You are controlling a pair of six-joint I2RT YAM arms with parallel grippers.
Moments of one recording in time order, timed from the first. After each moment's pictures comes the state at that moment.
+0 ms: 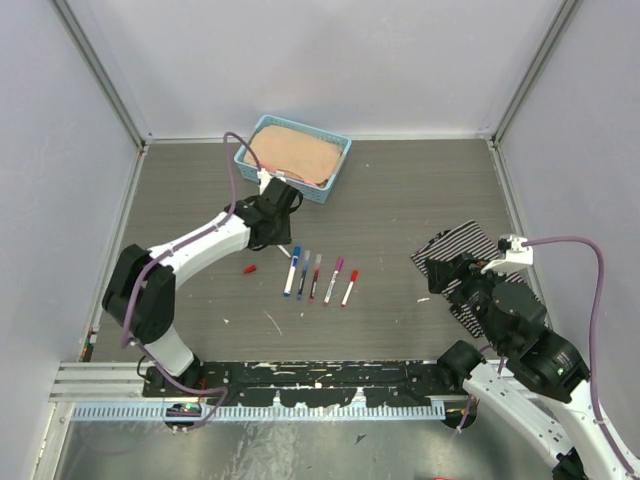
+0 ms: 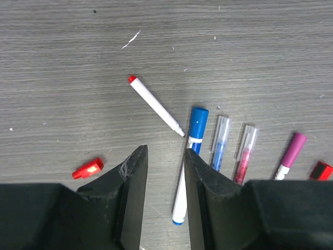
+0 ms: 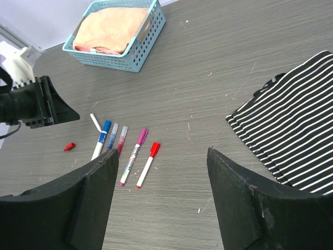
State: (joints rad) left arm -0.65 1.65 1.22 -0.56 -0.30 -0.56; right arm 0.67 0.30 0.83 -0.79 0.45 0.55
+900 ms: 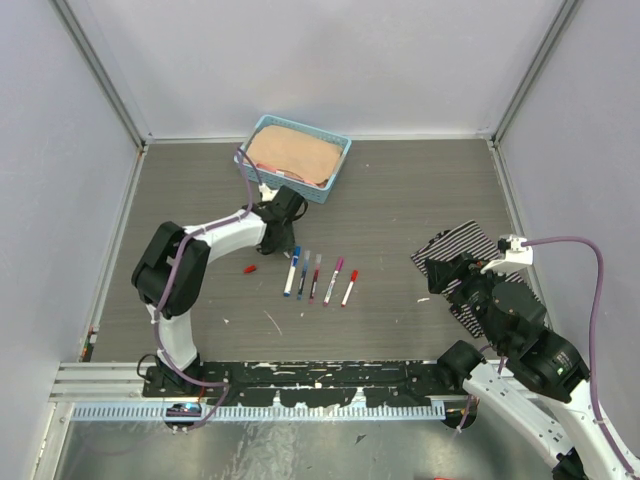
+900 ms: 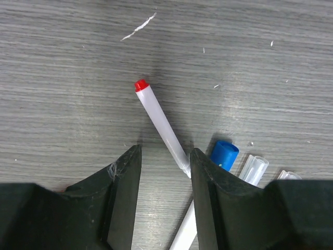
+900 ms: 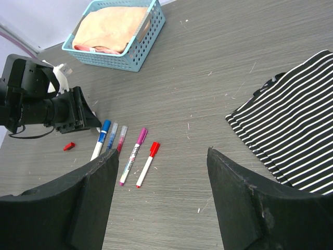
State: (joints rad) left arm -0.61 1.88 1.22 -0.50 -0.28 -0.68; right arm 0.67 0.30 0.83 -0.80 0.45 0.55
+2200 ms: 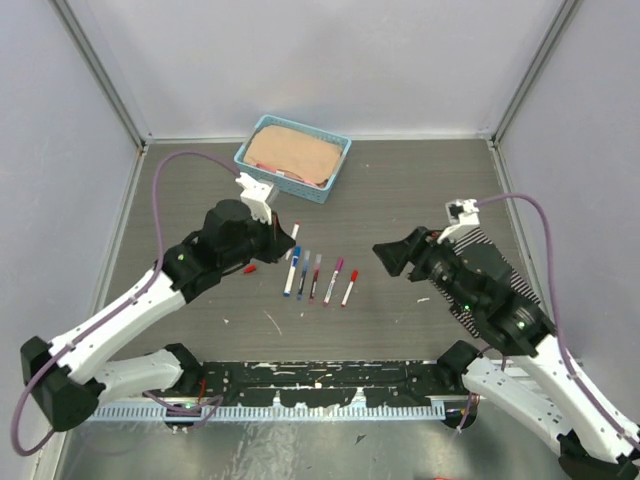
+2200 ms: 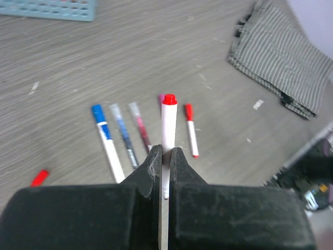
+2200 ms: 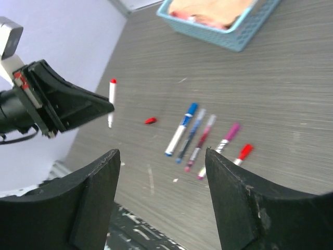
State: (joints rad) left arm -0.73 1.12 1.00 -0.37 -0.03 -0.40; right arm 0.67 0.54 0.87 -0.54 0.12 0.61
